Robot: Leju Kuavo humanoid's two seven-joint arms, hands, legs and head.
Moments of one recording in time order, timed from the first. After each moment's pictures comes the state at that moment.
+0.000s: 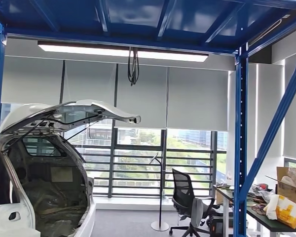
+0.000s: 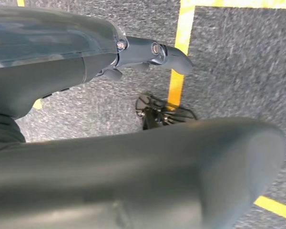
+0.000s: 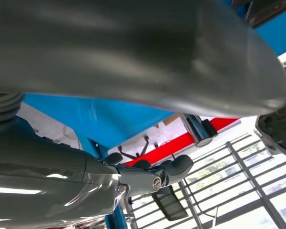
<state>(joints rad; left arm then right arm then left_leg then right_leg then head) -0.03 -0.06 0.94 -0.23 -0.56 -0.06 -0.27 -0.60 -0.54 0.46 -1.46 0.26 0.22 -0.12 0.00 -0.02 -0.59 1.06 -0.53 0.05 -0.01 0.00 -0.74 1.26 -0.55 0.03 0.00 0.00</state>
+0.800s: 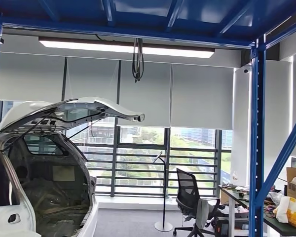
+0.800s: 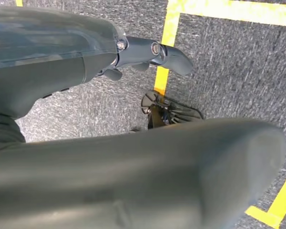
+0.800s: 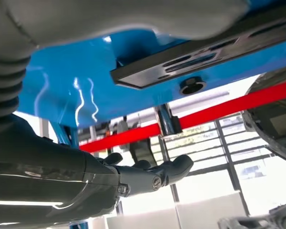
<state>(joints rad) -0.04 -0.07 1.01 -0.23 -0.59 -0.04 -0.27 -0.17 -0.34 0.48 -1.72 0.90 -0.10 -0.13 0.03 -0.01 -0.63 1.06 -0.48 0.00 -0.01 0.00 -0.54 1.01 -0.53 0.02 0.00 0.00</state>
